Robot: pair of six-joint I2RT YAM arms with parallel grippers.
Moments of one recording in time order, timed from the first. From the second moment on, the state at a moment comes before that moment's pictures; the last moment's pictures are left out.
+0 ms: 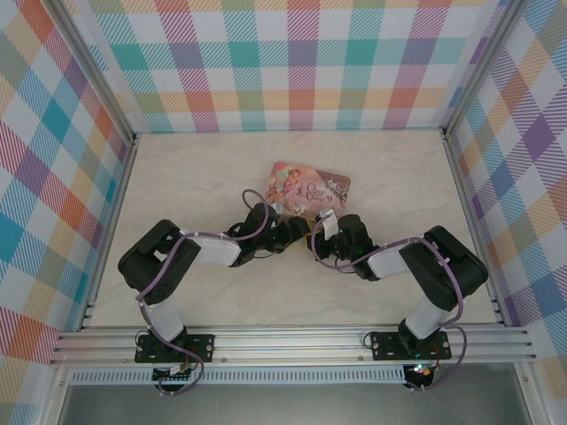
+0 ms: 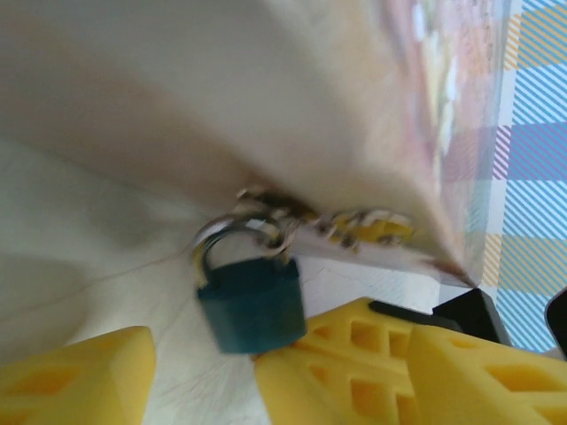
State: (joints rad) left arm -0.71 1.76 0.75 0.42 0.30 -1.14; right arm 0.60 1.65 0.47 0.66 -0.32 0.26
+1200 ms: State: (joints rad) left arm -0.71 1.70 0.57 0.68 0.23 -1.33; right arm 0.66 1.50 0.54 0.36 -0.35 0.73
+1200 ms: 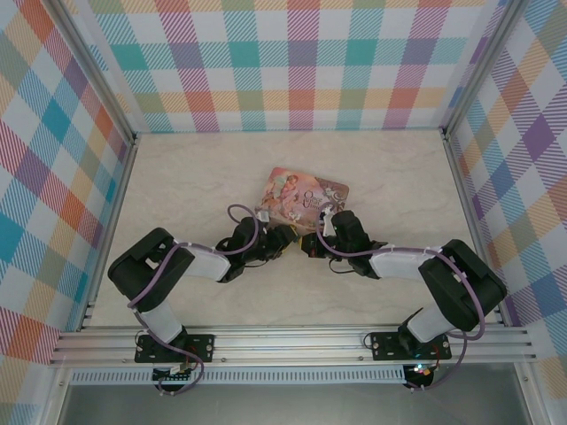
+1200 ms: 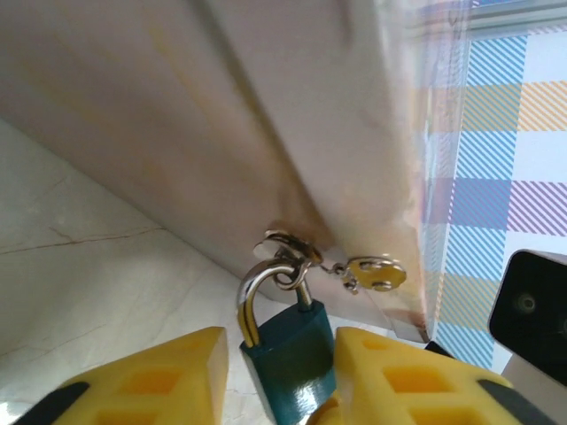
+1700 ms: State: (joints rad) left arm -0.73 1.73 0.59 0.71 0.21 -1.39; right arm 0.66 1.50 0.54 0.37 -0.35 0.82
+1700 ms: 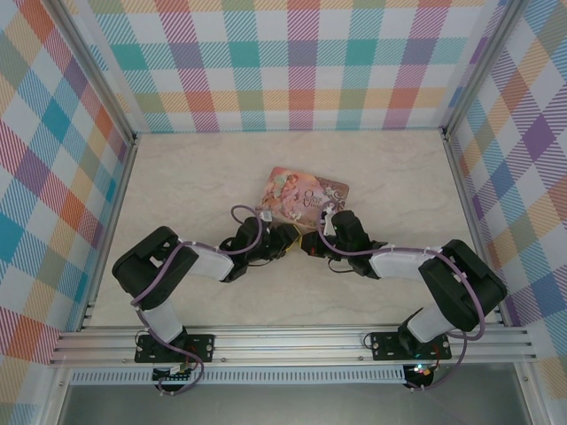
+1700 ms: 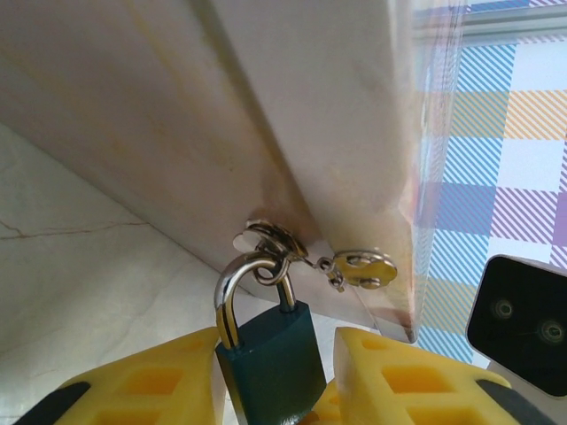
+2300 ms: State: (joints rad) left arm -0.74 1.73 0.59 0.72 0.17 -1.42; right arm 0.67 1.49 0.54 0.37 -0.34 0.86
